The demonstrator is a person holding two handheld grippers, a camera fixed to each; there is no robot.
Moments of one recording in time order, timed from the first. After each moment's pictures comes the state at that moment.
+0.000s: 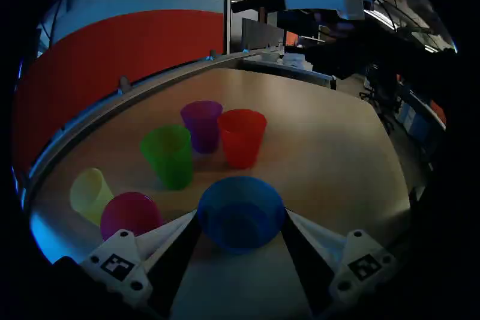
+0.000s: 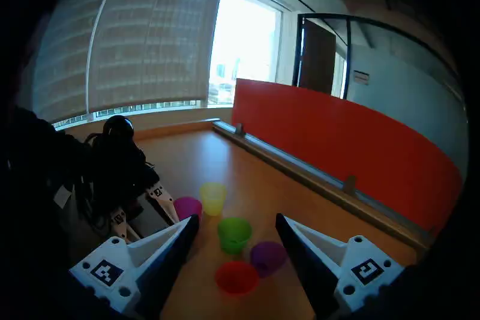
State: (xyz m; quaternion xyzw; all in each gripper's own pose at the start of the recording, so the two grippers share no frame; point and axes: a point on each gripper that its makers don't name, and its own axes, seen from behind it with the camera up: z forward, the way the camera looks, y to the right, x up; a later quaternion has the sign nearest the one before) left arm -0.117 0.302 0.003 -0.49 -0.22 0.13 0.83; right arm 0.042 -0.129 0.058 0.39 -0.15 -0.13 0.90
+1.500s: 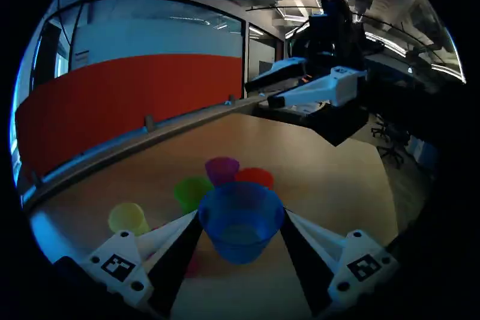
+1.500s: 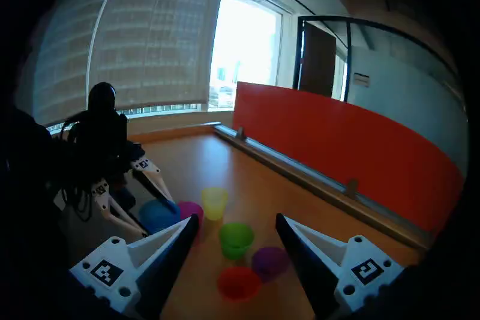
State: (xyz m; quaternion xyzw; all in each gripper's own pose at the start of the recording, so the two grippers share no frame) left arm -0.014 0.272 0.006 -0.46 -0.12 0.06 0.88; right arm 0.042 -0.138 0.061 0.40 -0.14 -0.13 0.90
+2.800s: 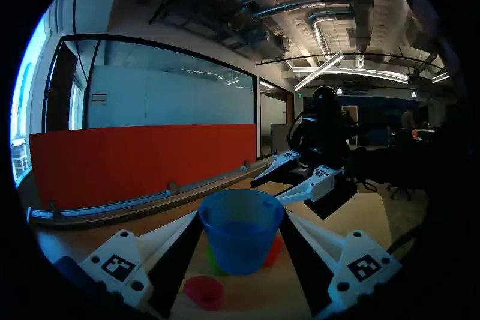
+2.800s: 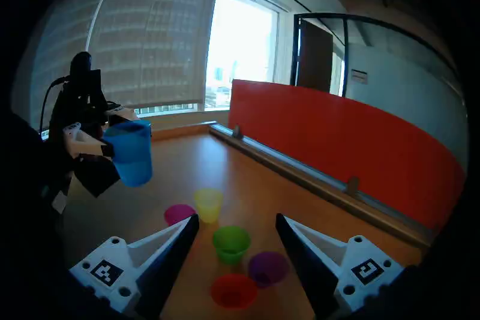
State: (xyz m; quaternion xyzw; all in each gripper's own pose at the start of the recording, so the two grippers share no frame) left arm 0.119 0.226 -0.001 -0.43 0.02 -0.01 0.90; right arm 0.032 -0.146 0.085 0.39 -0.15 -0.12 0.90
